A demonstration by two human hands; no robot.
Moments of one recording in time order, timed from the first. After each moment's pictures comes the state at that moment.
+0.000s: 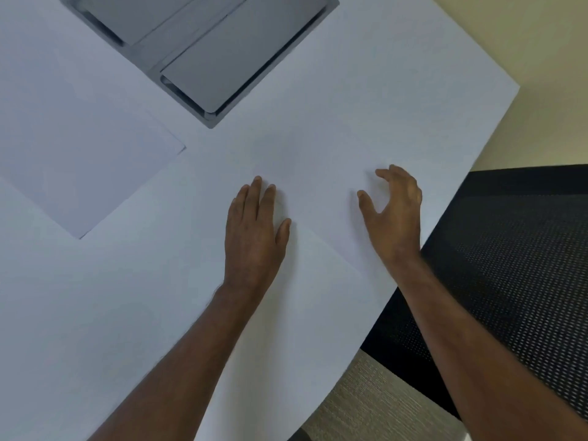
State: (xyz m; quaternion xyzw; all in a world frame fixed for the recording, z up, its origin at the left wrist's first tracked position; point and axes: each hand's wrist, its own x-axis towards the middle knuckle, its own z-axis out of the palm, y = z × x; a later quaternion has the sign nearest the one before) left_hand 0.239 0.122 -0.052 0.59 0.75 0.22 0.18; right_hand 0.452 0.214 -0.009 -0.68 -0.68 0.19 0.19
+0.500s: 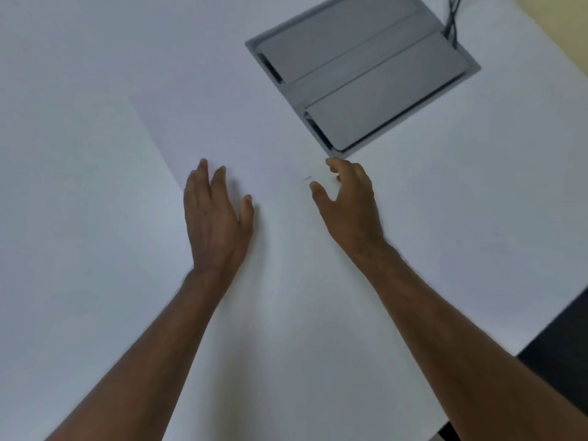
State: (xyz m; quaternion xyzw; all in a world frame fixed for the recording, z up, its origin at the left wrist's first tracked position) left_hand 0.042 0.091 -0.048 0.38 0.90 0.22 0.07; right_hand 0.200 0.223 -0.008 -0.52 -0.76 0.36 0.16
